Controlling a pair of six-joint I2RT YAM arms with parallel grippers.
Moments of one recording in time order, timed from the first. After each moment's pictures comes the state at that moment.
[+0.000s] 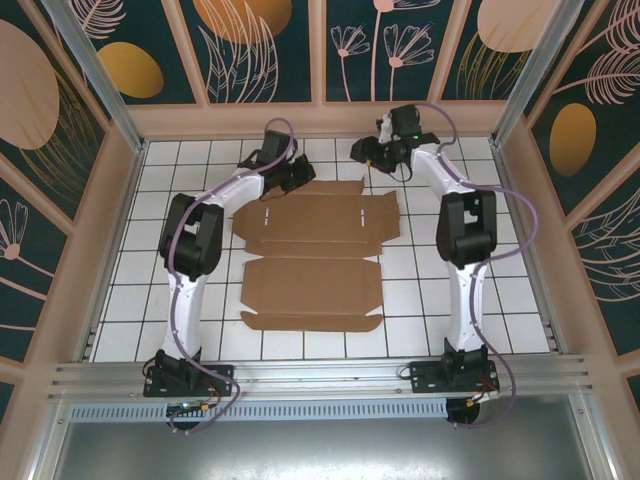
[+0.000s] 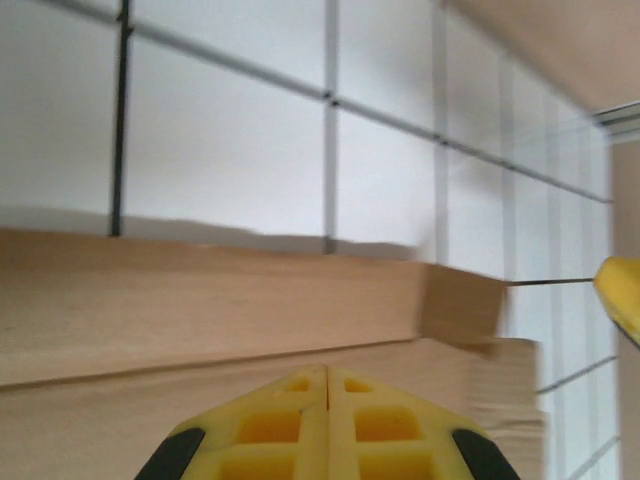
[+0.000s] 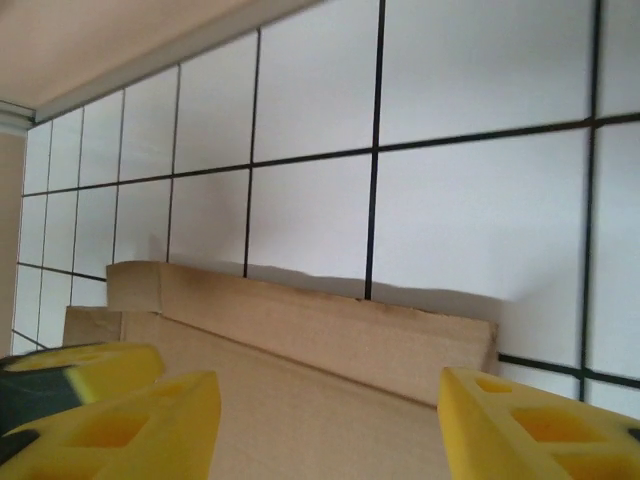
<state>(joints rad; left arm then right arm) -0.40 2.20 1.73 -0.23 0.34 -0.79 0.23 2.20 1.92 -0.56 -0.46 0.44</state>
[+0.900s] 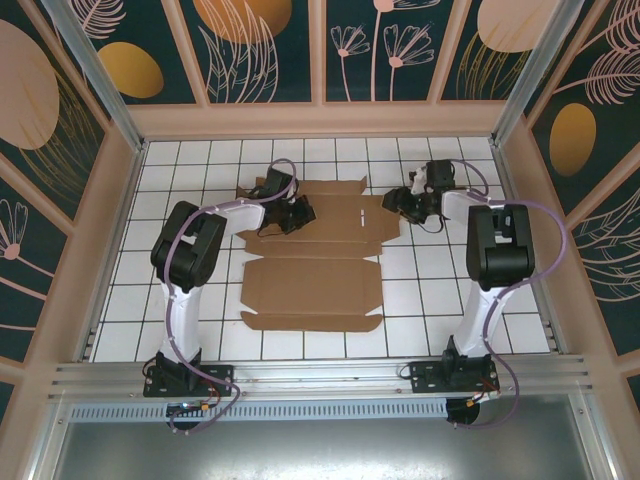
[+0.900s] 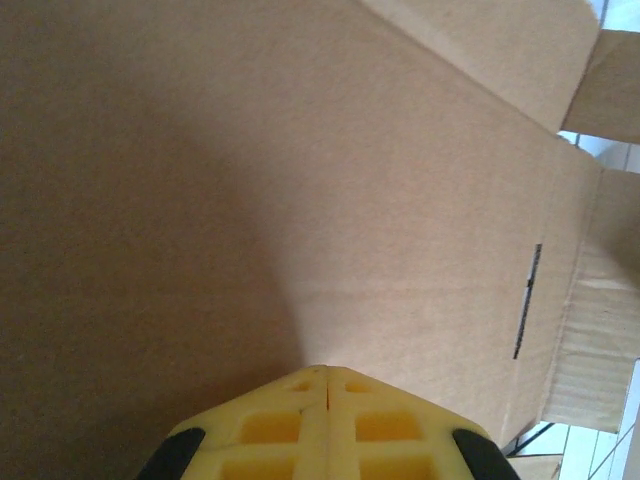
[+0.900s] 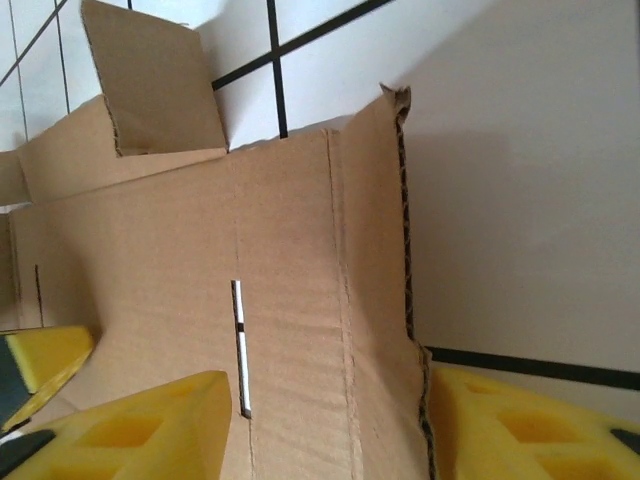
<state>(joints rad) -0.46 2.11 1.32 -0.10 0.40 -0.88 0.07 1.96 1.19 -0.24 -0.59 0.42</state>
